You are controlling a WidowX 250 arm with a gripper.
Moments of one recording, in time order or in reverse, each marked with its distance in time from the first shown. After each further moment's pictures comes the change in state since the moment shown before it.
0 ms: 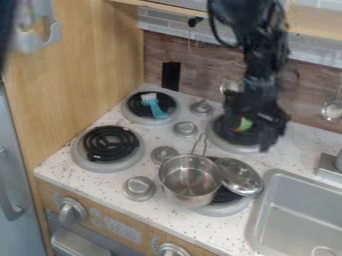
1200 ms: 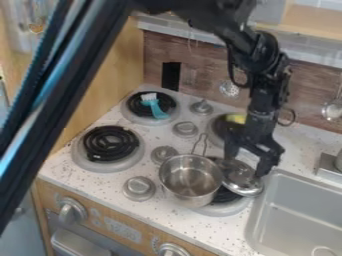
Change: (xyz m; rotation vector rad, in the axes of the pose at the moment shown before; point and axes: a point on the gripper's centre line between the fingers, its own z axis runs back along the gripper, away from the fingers) arm 0.001 0.006 -0.065 0.016 0.187 -0.026
